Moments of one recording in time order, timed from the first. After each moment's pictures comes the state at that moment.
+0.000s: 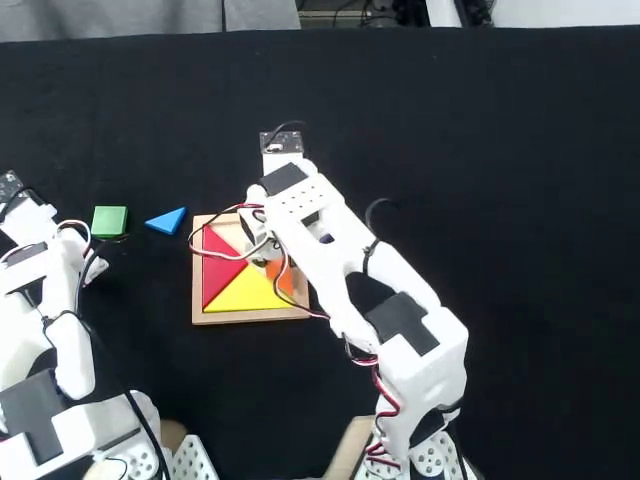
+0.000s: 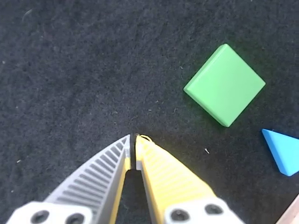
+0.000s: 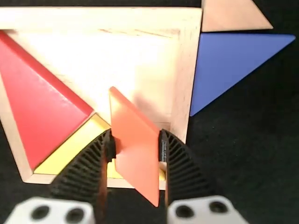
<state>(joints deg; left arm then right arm) -33.2 -9.0 48.4 35.3 12.0 -32.5 19.7 2.7 75.2 -29.8</state>
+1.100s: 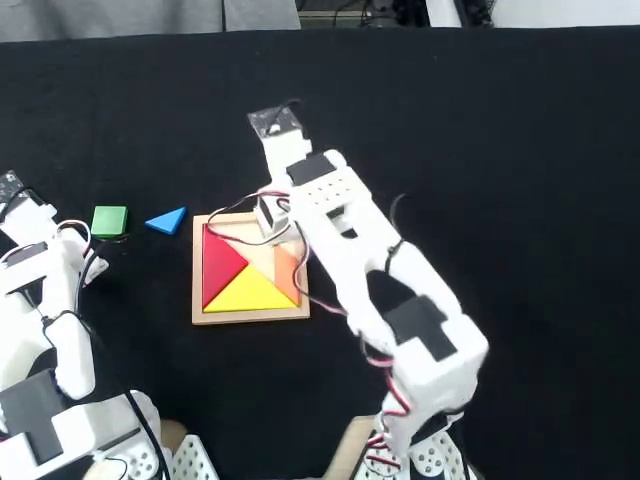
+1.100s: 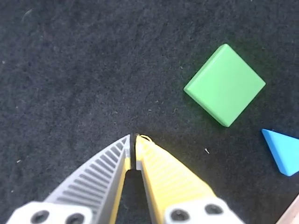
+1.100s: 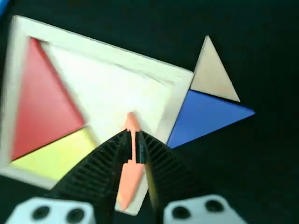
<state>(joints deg) -33.2 -9.0 48.4 35.3 12.0 -27.3 16.1 5.2 67.6 -8.0</state>
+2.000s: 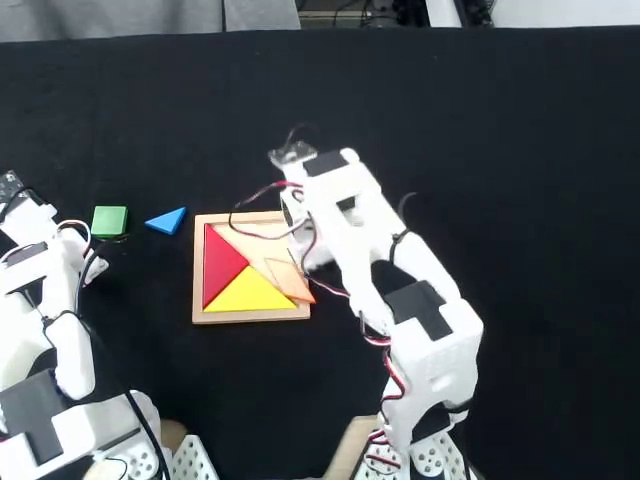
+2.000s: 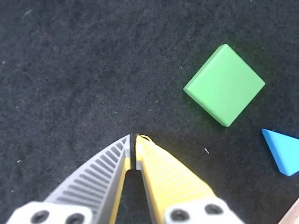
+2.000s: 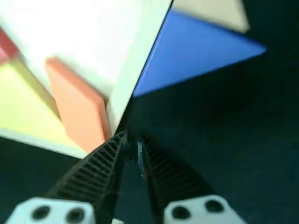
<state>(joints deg) -33.2 -9.0 48.4 35.3 12.0 -23.0 21.0 5.6 82.2 1.4</state>
